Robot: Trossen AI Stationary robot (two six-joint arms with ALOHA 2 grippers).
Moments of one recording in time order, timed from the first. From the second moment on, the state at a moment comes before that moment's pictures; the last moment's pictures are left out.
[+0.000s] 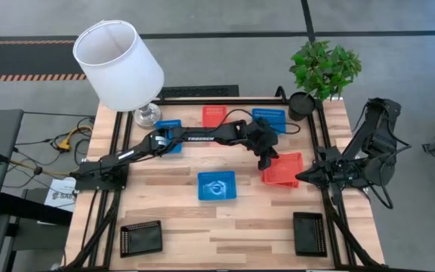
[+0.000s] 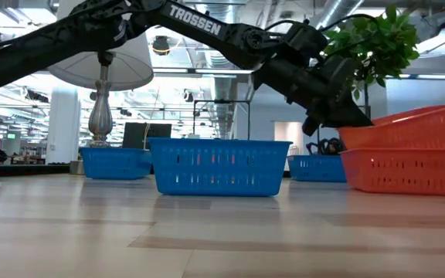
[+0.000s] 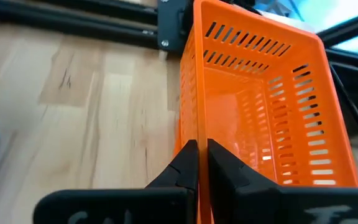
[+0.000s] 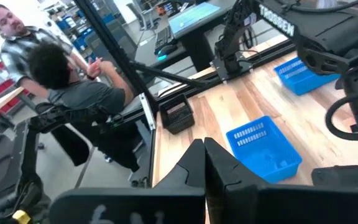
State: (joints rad) left arm 0.16 2.56 2.28 -0.32 0.34 -0.09; right arm 0.99 0.72 0.96 -0.58 0.86 0.79
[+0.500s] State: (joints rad) left arm 0.11 2.56 2.28 -0.37 0.21 -0.25; right arm 1.00 0.72 0.96 -0.58 0.83 0.79
